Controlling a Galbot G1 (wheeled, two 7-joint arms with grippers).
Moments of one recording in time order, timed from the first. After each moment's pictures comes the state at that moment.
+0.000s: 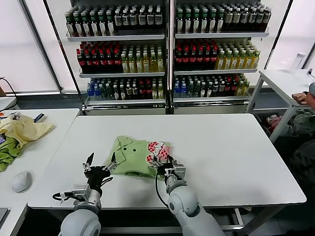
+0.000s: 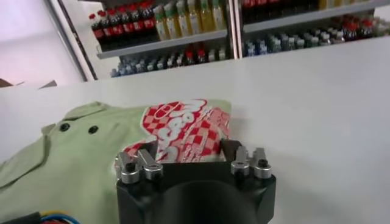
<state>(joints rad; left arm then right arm) 1.35 -1.20 -0.37 -2.08 -0.34 0.30 -0.38 -0.95 1.48 0.02 1.66 0.49 -0.43 0.38</state>
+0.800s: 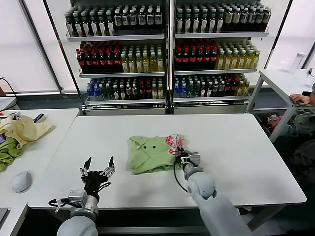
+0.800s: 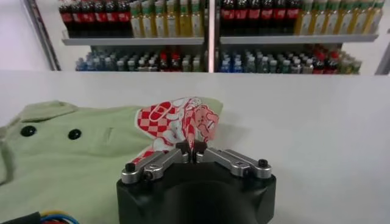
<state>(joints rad) 1.40 -1.19 -0.38 -2.11 -0.34 0.29 -0.37 -0.83 1.32 0.10 1.55 0.42 -0.46 0.26</state>
